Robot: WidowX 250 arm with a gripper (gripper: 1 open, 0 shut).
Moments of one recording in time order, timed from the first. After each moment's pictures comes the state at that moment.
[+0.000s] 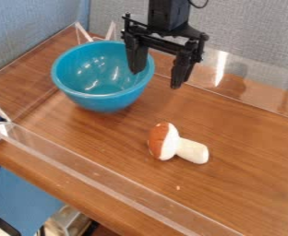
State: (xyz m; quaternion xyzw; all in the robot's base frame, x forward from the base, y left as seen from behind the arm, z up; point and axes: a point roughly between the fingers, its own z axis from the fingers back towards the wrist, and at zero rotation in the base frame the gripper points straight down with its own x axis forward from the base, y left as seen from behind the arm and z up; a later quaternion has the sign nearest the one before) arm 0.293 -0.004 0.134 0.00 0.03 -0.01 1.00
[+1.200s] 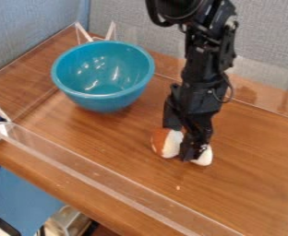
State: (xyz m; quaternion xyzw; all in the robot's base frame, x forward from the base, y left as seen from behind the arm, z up) arm 0.282 -0.045 0.037 0.00 0.06 -0.36 0.93
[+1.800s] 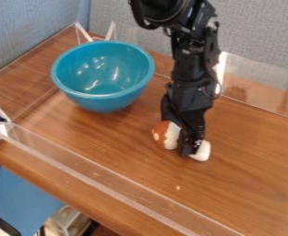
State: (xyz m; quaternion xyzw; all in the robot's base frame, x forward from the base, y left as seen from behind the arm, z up) arm 0.291 -0.032 0.025 -0.02 0.04 -0.34 0.94
